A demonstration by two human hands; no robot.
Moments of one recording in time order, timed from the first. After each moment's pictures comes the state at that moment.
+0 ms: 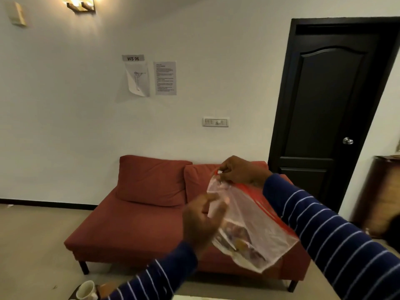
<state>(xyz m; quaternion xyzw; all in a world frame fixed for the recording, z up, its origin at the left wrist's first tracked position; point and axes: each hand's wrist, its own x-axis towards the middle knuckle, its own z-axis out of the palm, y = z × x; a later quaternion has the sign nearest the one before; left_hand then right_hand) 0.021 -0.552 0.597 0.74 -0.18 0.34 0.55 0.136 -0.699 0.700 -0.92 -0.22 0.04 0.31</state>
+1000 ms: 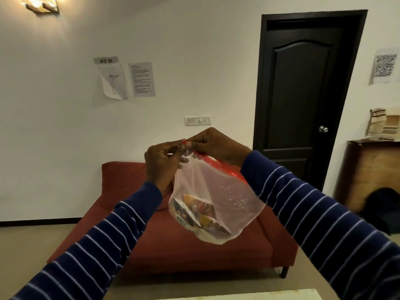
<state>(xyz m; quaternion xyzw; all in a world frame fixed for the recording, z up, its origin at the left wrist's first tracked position) 0.105 -0.520 0.695 0.70 -0.15 0.32 0.62 0.133 -0.695 0.743 -0.81 -0.34 -0.06 0.47</state>
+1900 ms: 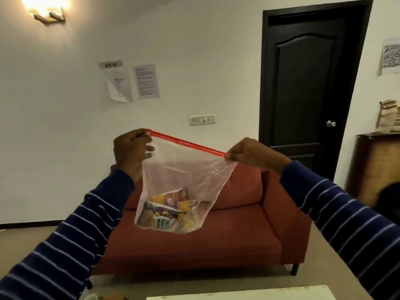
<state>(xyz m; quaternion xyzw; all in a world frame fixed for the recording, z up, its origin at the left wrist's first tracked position) 0.091 -0.454 0.736 0.66 -0.01 0.31 0.68 0.129 -0.772 0.712 -0.93 -0.20 -0.08 0.30</state>
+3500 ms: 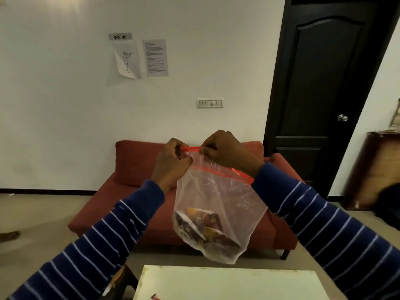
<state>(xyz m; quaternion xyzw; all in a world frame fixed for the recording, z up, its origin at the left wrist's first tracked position) 0.051 -0.508 0.661 0.84 -0.04 0.21 0.51 0.079 -0.679 0.700 -0.91 -0.26 -0.13 0.30</state>
